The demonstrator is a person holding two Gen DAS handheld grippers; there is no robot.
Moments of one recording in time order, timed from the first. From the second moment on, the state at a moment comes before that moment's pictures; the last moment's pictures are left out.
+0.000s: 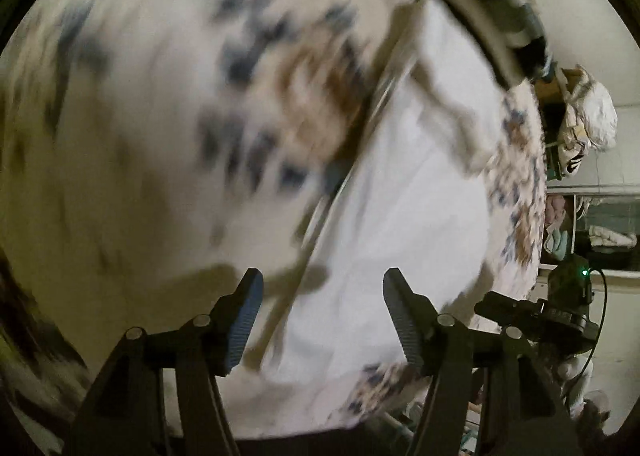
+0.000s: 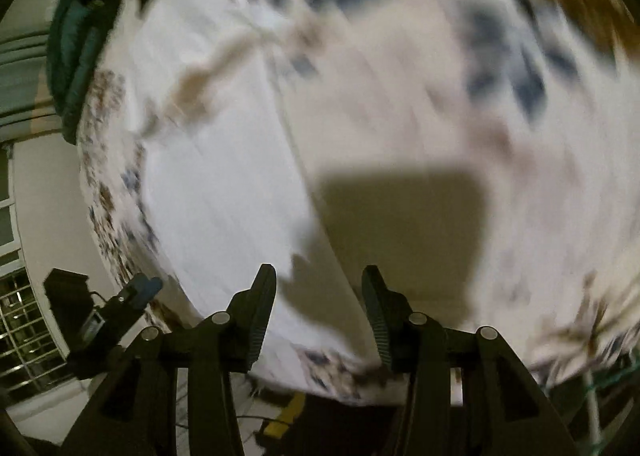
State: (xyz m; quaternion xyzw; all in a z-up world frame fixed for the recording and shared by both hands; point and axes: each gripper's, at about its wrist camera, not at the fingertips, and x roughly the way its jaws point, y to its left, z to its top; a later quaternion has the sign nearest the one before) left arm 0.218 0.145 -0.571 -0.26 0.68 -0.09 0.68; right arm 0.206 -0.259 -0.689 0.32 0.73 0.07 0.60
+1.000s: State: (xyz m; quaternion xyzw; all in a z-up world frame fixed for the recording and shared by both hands) left arm 0.242 0.114 -0.506 -0.36 0.58 -0.13 0.72; right arm 0.197 -0.283 -0.644 0.49 0.63 0.16 0.57
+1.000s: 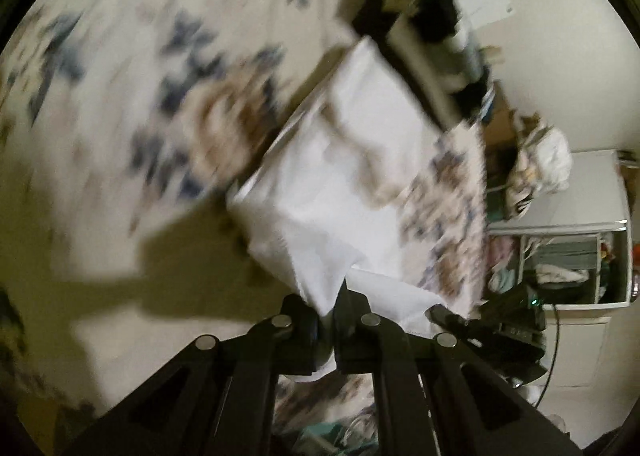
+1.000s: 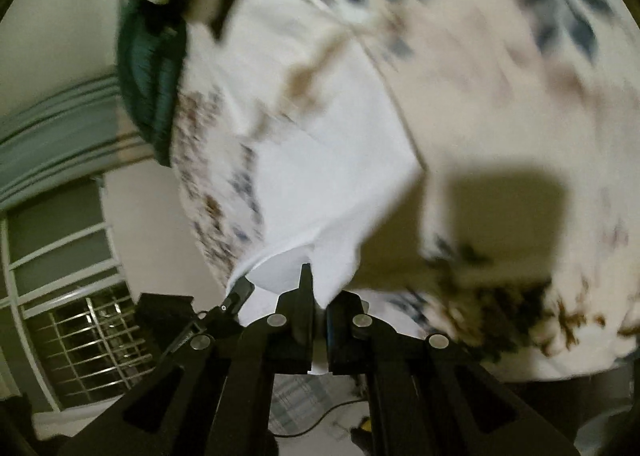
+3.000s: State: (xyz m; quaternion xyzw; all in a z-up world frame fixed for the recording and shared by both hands) left arm 0.372 0.107 -0.570 -0.30 0.58 -0.16 0.74; right arm 0.362 -0.302 -0.677 0.39 0.65 0.13 0.64
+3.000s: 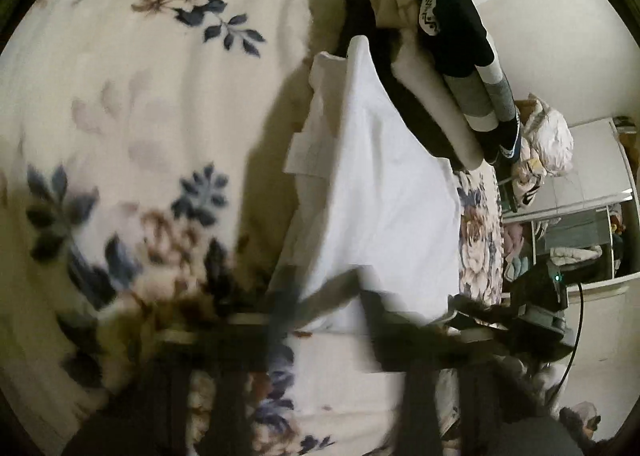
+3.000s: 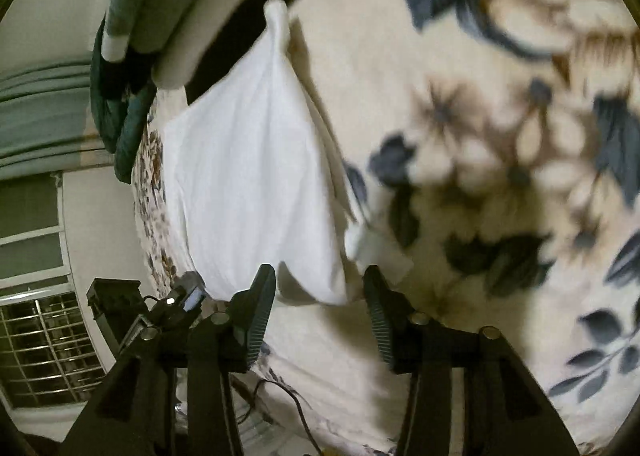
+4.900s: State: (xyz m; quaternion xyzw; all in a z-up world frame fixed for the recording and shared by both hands) left arm 0.357 0.126 -0.570 -0.30 0.57 -0.19 0.74; right arm 0.327 -0.323 -0.689 0.44 0.63 0.09 0.64
